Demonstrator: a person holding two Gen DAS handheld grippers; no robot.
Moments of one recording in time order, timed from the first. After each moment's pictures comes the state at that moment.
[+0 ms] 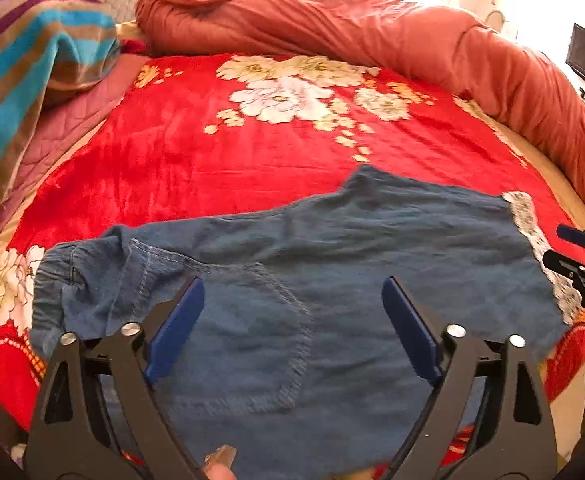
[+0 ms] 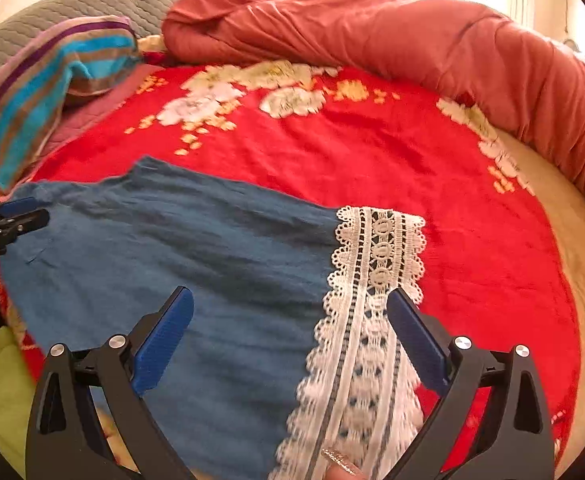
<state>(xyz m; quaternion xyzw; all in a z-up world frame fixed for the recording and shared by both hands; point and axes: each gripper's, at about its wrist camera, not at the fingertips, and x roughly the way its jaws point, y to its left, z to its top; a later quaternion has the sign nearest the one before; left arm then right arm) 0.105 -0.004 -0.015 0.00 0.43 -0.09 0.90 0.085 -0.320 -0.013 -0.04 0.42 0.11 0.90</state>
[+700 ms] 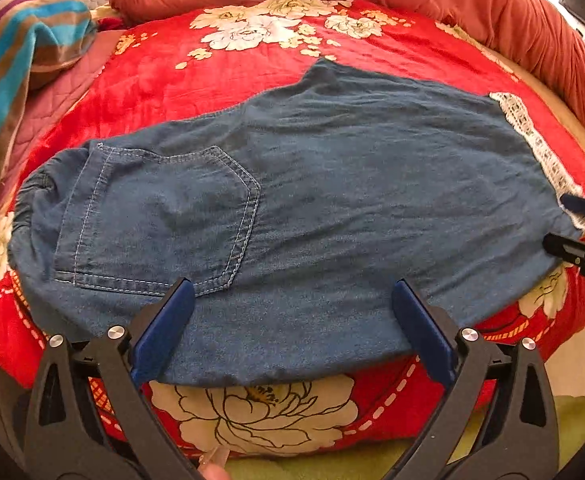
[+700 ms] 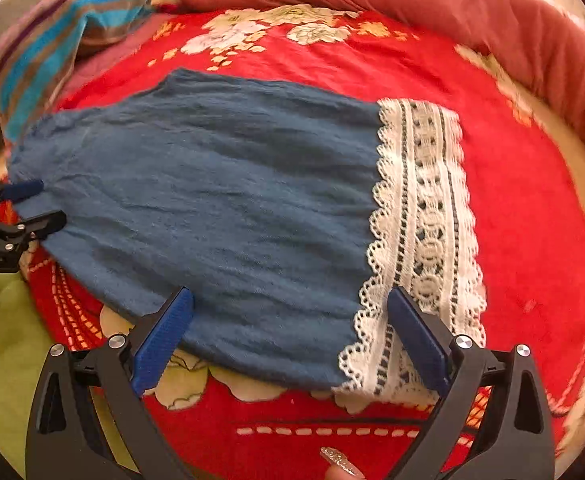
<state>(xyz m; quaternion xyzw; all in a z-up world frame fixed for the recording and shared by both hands) 0.060 -0.030 -0.055 0.06 0.50 -0.09 0.86 0.043 -0.305 -0.055 -0.03 0.50 0.12 0.86</state>
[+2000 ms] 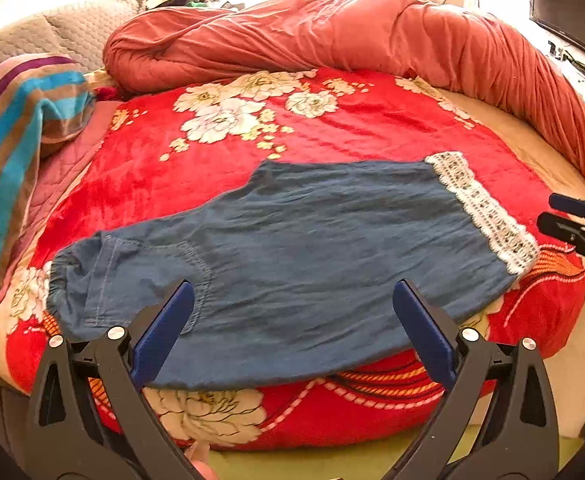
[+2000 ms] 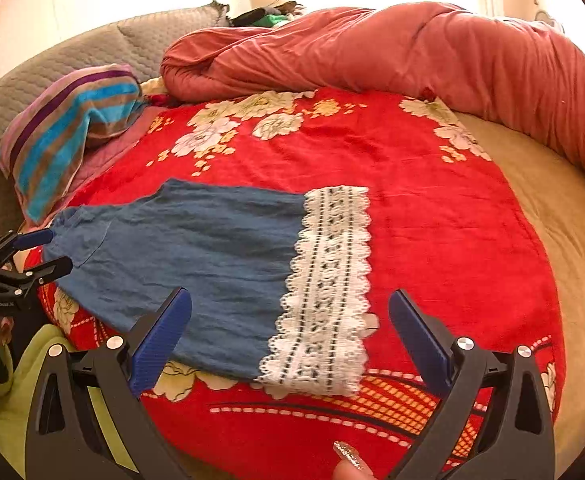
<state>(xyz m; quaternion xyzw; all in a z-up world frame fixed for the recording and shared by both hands) 0.033 -0.087 0.018 0.08 0.41 -0.12 0.90 0.014 -0.379 0.016 0.04 0.39 0.10 0.91</state>
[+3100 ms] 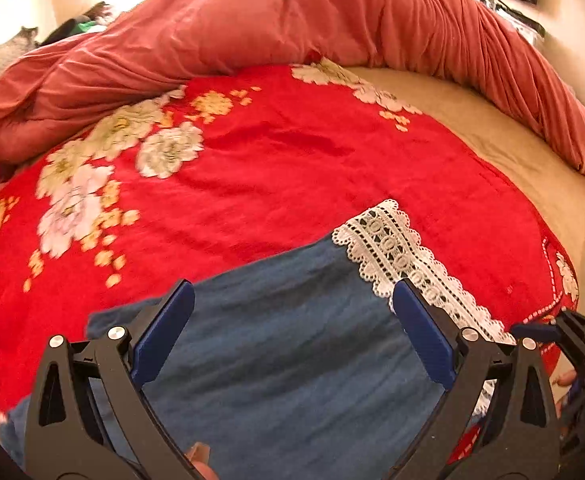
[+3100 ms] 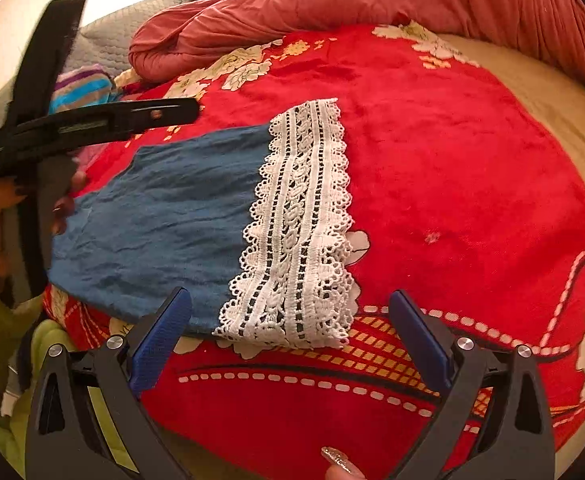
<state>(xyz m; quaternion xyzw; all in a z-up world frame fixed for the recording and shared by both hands) 0.164 -0.241 -0.001 0.14 0.43 -0.26 0.85 0.015 -0.398 -0.048 0.13 0.47 0.10 0.87</state>
